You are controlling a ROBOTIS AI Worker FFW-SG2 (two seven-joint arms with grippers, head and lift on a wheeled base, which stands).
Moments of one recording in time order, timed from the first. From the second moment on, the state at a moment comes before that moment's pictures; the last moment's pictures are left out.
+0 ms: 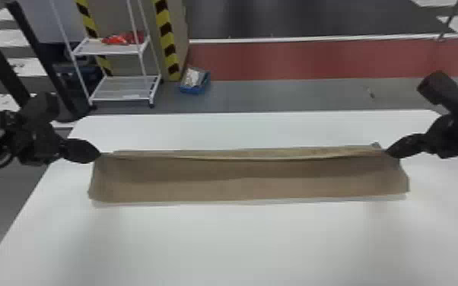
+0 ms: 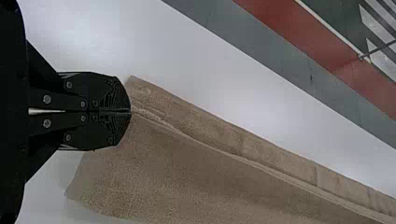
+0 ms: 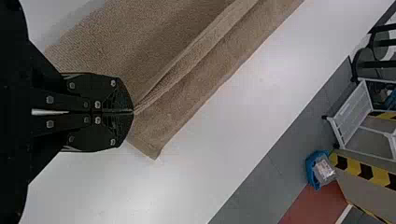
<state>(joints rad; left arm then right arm) -0.37 0.59 0.10 -1.26 -0.51 0.09 -1.27 -0.57 -0.18 -0.24 -1.18 0.99 0.39 1.36</state>
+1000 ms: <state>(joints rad) -0.40 0.56 0.08 -1.22 -0.54 0.09 -1.19 -0.57 -0.16 -0.23 -1.14 1.04 0.41 1.20</state>
